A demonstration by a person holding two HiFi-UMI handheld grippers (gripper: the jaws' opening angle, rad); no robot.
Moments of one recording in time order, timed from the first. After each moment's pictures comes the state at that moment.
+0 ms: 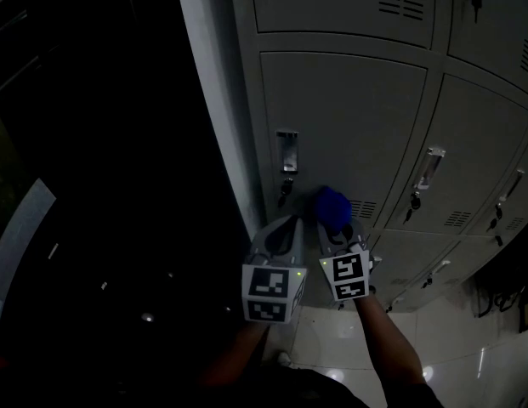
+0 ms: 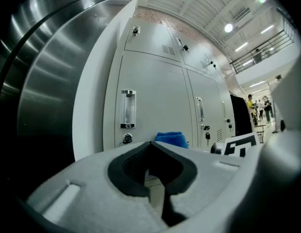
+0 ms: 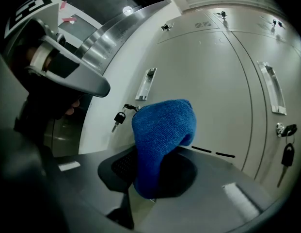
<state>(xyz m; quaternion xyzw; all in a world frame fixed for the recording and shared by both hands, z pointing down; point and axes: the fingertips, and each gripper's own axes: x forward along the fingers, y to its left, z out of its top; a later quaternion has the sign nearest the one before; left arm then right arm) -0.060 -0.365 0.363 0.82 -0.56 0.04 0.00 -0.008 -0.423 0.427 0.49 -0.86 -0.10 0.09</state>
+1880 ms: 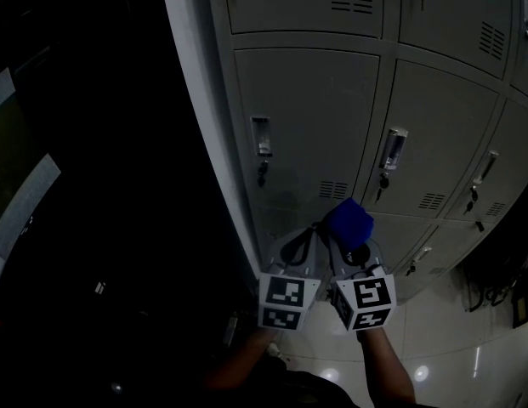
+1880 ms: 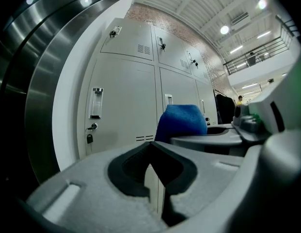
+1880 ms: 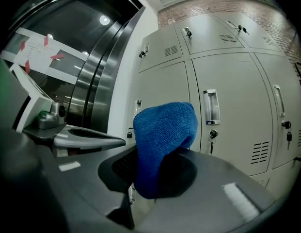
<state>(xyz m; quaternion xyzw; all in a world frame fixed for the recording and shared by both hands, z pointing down) 0.032 -0.291 0.381 0.85 -0.53 0.05 0.01 0.077 -0.295 0.374 0.52 -0.86 -0.01 0.03</state>
